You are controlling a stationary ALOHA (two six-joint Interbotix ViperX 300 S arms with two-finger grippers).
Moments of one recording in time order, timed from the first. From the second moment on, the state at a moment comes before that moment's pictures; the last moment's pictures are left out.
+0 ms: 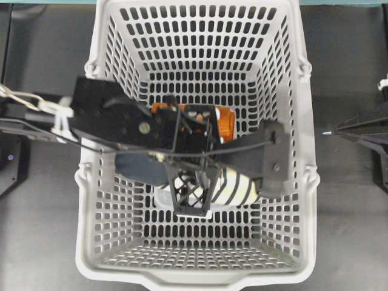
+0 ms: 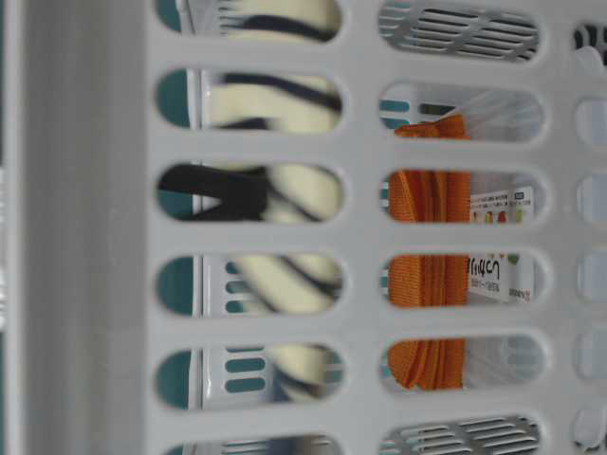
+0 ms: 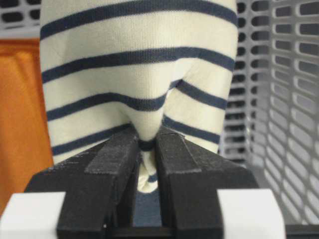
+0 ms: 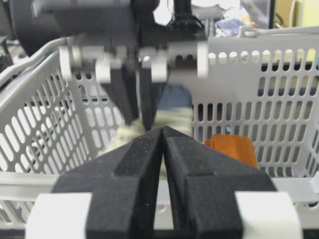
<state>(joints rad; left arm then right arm) -0.12 0.23 -0.30 0.04 1.24 -0.04 0.05 -1.05 1.18 0.01 -0.08 0.04</state>
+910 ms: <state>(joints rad) -0.11 0.35 -0.75 0.04 1.56 -0.12 0.05 -1.09 1.18 0.01 -0.04 0.04</state>
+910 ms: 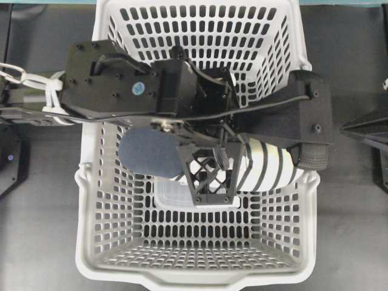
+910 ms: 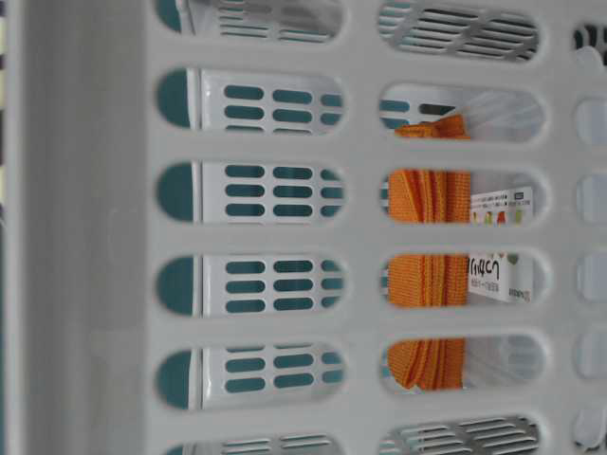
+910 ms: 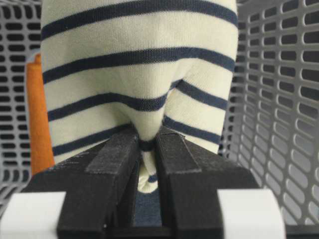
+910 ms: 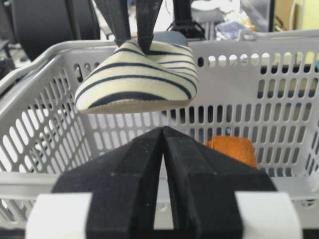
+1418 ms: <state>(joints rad) -0.10 0.28 -0.52 0.04 1.42 -0.19 0.05 -1.12 1.18 0.01 -0.02 0.04</state>
